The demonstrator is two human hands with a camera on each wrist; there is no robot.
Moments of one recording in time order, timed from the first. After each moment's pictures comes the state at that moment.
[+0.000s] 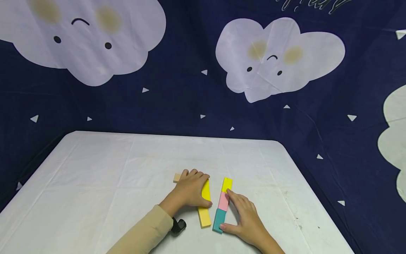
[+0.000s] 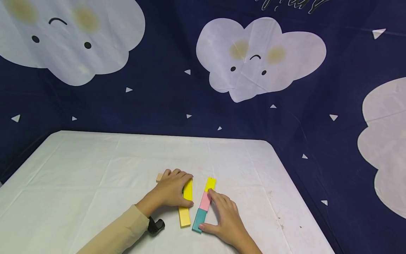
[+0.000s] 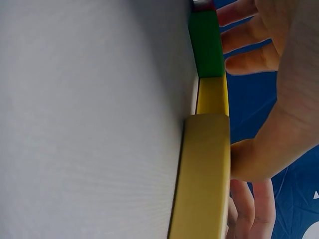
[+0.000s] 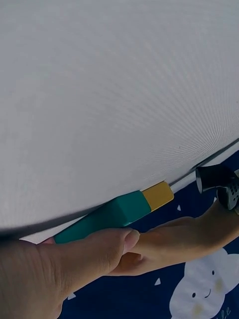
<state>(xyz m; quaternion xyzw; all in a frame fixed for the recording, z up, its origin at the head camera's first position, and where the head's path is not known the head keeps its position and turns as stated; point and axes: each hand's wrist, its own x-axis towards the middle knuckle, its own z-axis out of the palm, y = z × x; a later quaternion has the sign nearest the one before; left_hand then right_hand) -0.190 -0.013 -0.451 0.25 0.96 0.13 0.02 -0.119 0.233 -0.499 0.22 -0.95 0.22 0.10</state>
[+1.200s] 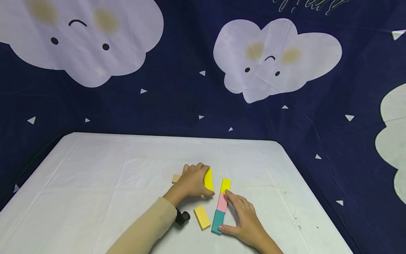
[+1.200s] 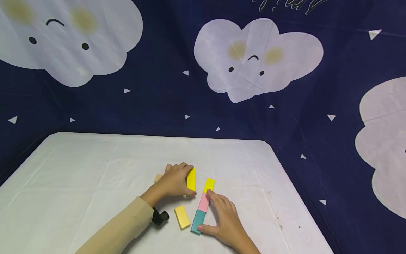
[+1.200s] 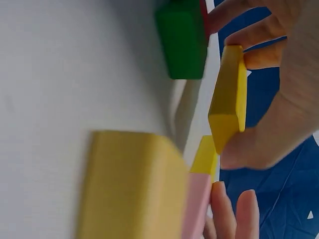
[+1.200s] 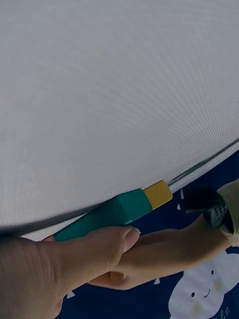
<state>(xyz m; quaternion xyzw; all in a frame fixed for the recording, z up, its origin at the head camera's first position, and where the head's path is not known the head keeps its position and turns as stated) -0.215 -0.002 -0.443 0.22 0.95 0.21 0.01 -0.119 0.234 -0.500 0.22 -0.95 0.22 0.09</state>
